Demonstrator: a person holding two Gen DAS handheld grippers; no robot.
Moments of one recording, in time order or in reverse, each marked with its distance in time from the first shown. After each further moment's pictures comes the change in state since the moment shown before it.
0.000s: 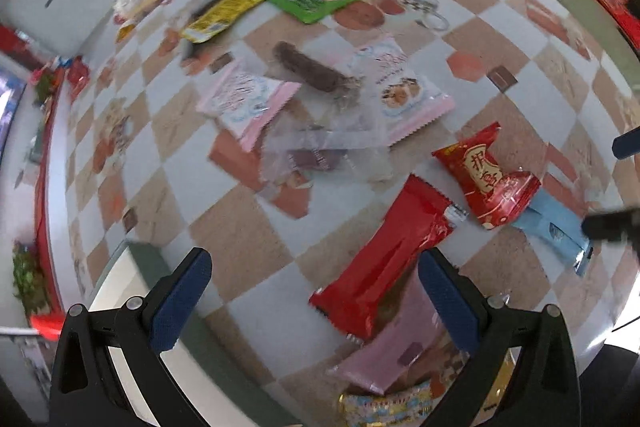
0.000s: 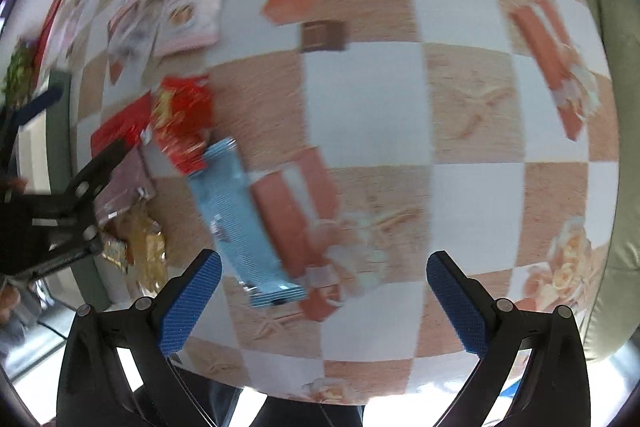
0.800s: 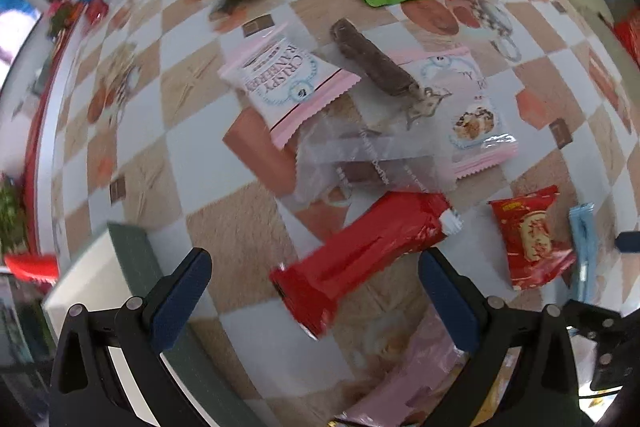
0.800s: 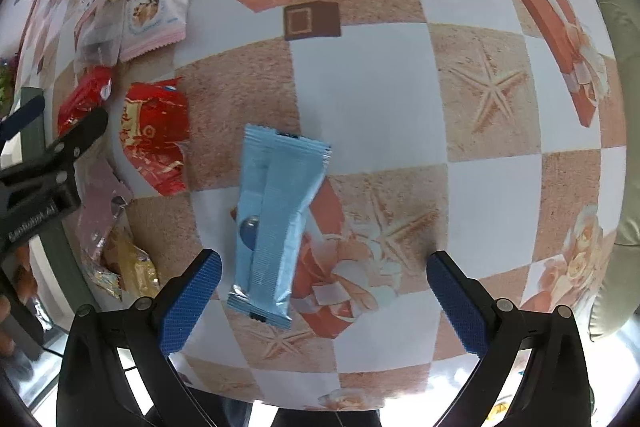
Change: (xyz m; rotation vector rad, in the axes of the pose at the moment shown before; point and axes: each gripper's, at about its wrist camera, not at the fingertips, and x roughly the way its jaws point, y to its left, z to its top) left arm 0.027 0.035 0.018 -0.210 0.098 -0.018; right arm 0.013 -0.028 0.015 0.079 0.042 -0.034
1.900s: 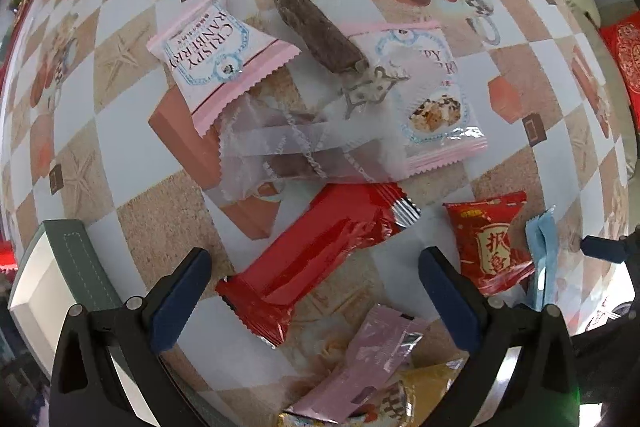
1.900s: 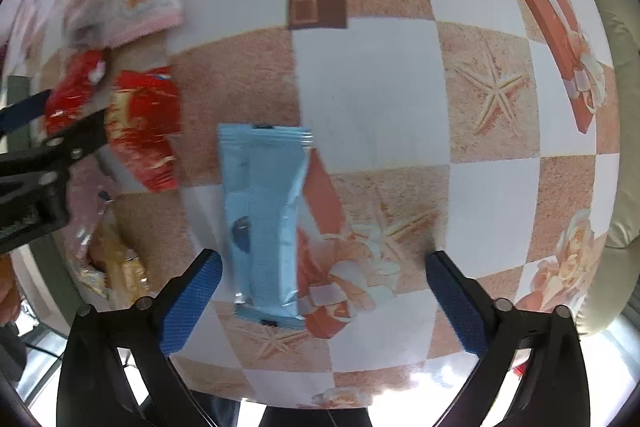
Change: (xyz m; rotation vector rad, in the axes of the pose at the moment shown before) left arm 0.034 -0.006 0.031 -0.024 0.156 -0.172; right arm 0.049 -0.074 -0.034 -0.035 0.006 -0.061
